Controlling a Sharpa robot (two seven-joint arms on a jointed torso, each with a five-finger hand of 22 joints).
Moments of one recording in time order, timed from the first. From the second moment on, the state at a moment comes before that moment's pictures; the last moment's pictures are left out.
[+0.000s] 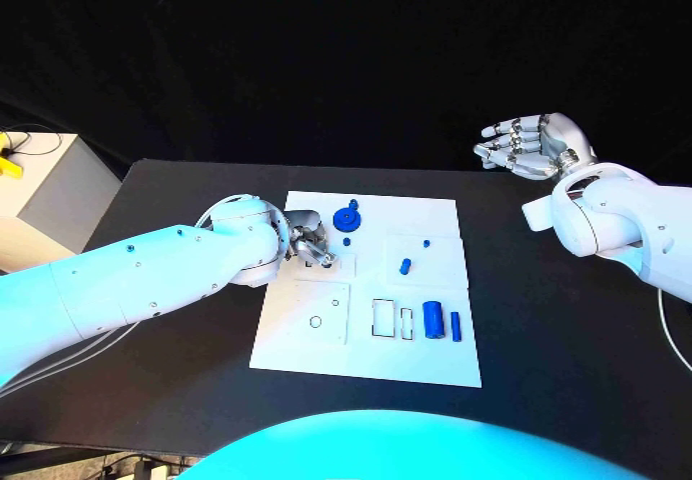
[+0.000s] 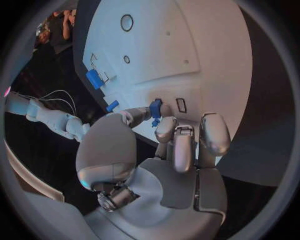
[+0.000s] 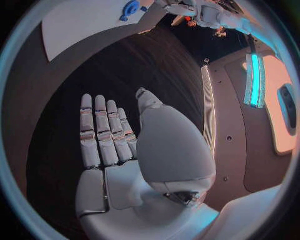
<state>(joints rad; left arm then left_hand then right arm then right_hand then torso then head) 1.03 -0.75 0.13 1.49 -1.36 0.09 -0.51 1.01 -0.21 0.75 0.19 0.25 0.87 0.03 0.83 0.87 1.29 -0.04 1.32 1.01 1.47 -0.09 1.55 1.31 0.10 1.35 0.03 1.38 1.10 1.27 -0.81 -0.10 1.26 -0.54 -0.50 0.32 1.43 -0.15 0.13 0.28 0.27 0.85 0.22 0.14 0.30 1.03 0.18 0.16 0.06 1.08 0.13 0.09 0.32 0.17 1.03 0.24 0.07 0.12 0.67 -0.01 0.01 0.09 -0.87</state>
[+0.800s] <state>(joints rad) 1.03 -0.74 0.13 1.49 -1.36 0.09 -0.51 1.00 -0.21 0.63 0.27 0.25 0.89 0.02 0.82 0.87 1.29 -0.04 1.32 1.02 1.47 -0.09 1.55 1.31 0.10 1.35 0.02 1.37 1.10 1.27 -0.81 -0.10 1.26 -0.54 -0.50 0.32 1.43 -0.15 0.13 0.28 0.27 0.86 0.22 0.14 0.30 1.03 0.18 0.16 0.07 1.08 0.13 0.09 0.31 0.17 1.03 0.24 0.07 0.11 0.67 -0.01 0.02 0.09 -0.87</state>
